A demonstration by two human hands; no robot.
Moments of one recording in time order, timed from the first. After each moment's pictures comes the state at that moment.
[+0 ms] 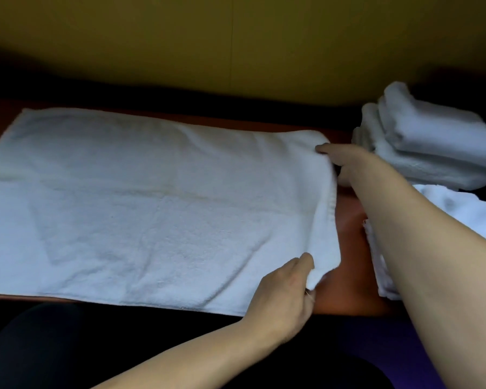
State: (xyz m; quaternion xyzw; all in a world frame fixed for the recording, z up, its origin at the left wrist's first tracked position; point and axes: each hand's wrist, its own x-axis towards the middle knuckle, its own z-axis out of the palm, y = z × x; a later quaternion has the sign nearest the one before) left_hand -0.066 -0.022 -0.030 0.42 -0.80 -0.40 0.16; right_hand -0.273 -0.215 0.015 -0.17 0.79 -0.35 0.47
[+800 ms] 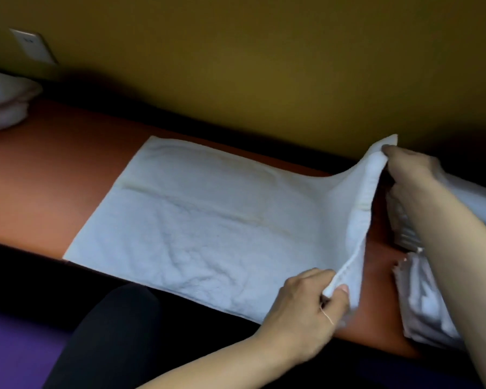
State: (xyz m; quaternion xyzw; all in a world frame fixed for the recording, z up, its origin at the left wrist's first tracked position) left_hand 0.015 -0.015 0.067 0.43 -0.70 -0.47 0.33; right_hand -0.204 -0.208 0.140 -0.23 0.76 -0.52 0.33
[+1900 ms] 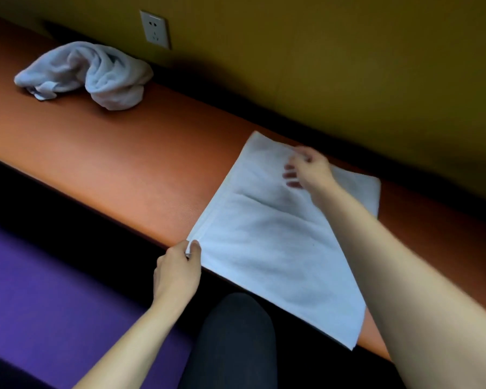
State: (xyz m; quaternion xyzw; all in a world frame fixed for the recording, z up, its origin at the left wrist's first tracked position) left_hand 0.361 -0.070 -0.027 0.82 -0.40 -0.30 0.27; right_hand 0.156 -0.272 0.048 -0.48 0.67 -0.34 0.46
